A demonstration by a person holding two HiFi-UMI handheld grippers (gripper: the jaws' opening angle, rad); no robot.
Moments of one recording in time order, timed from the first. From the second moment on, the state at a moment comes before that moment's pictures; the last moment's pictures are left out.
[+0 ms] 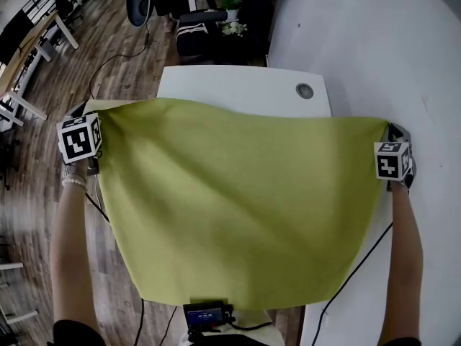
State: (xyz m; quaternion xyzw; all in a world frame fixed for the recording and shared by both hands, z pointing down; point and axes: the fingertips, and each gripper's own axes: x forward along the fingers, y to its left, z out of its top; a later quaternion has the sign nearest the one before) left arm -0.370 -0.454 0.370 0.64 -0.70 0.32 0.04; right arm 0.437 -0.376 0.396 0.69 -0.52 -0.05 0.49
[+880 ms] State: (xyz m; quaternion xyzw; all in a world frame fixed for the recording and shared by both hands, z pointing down) left arm -0.342 -0.472 0.519 0.69 -0.51 0.48 0.19; right arm 0.424 -0.403 0.518 0.63 -0.57 0.11 0.51
